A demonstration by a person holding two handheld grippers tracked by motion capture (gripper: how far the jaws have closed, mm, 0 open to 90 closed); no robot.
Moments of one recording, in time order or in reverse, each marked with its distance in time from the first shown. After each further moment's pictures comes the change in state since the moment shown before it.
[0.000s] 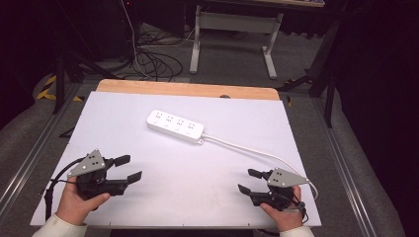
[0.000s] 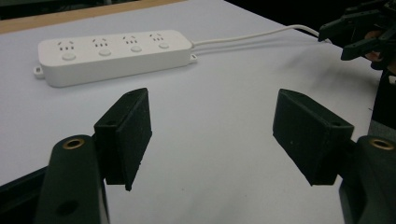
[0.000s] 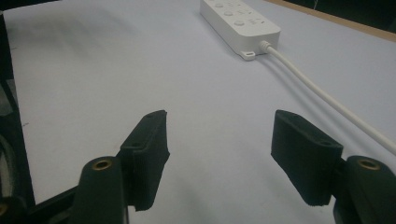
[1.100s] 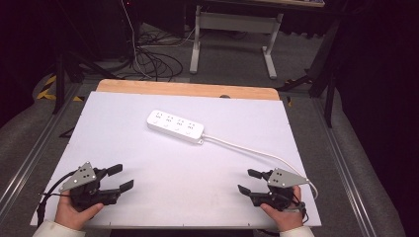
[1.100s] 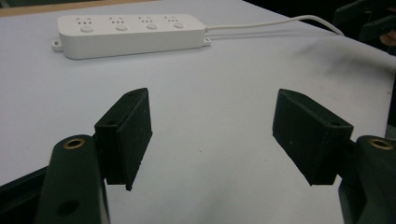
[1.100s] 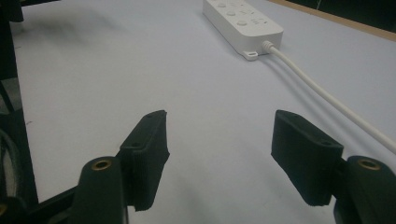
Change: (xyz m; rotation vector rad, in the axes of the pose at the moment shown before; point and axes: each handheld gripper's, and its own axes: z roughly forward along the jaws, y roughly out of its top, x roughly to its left) left arm 0.008 -0.040 -0.009 -0.041 0.037 0.014; right arm 0.000 0.000 0.000 0.002 0.008 -0.006
